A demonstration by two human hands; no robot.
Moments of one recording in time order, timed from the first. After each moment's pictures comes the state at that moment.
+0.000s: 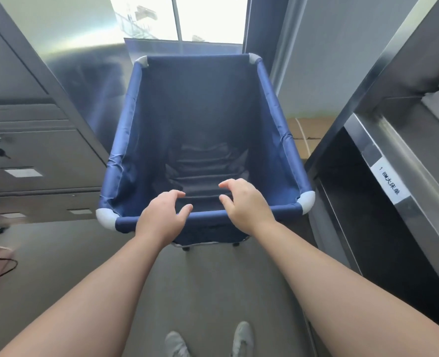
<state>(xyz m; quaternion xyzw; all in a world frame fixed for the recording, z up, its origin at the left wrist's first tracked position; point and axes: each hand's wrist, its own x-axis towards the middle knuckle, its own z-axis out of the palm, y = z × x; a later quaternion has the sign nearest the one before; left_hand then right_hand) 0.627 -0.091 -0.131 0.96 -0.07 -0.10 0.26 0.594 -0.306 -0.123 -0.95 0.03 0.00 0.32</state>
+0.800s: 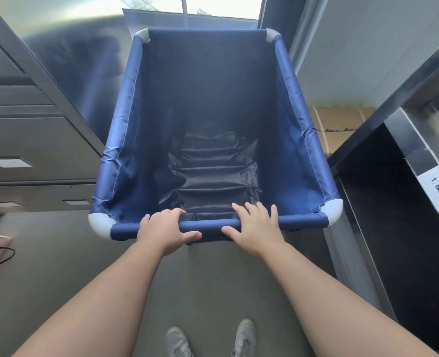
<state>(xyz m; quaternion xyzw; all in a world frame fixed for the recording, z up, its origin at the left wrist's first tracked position) 0.678 -0.069 -0.219 0.96 -0.09 -0.24 0.08 0.619 -0.306 -0.226 -0.97 0.06 0.19 0.11</state>
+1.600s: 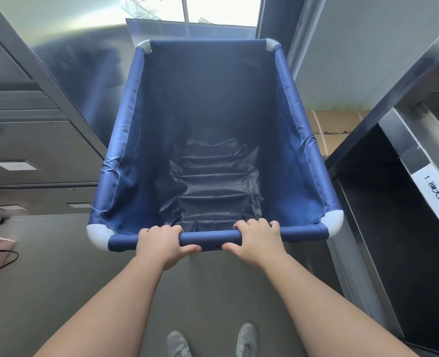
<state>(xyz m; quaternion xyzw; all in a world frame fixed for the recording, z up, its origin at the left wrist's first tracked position) 0.647 -0.066 -0.228 0.96 -0.13 -0.23 -0.03 0.594 -0.307 -0.232 -0.98 0.03 0.20 0.05</state>
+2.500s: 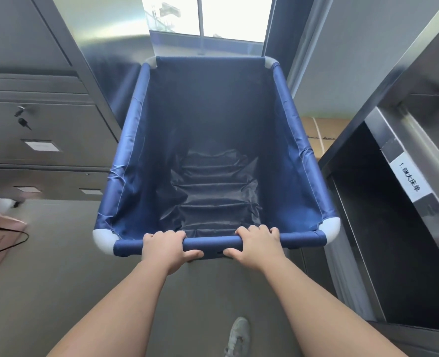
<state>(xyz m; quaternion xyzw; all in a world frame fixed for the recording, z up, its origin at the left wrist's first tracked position) 0.548 -0.063 -0.227 0.97 -0.09 -0.21 -0.02 0.512 -0.304 -0.225 -0.98 0.01 0.22 0.05</state>
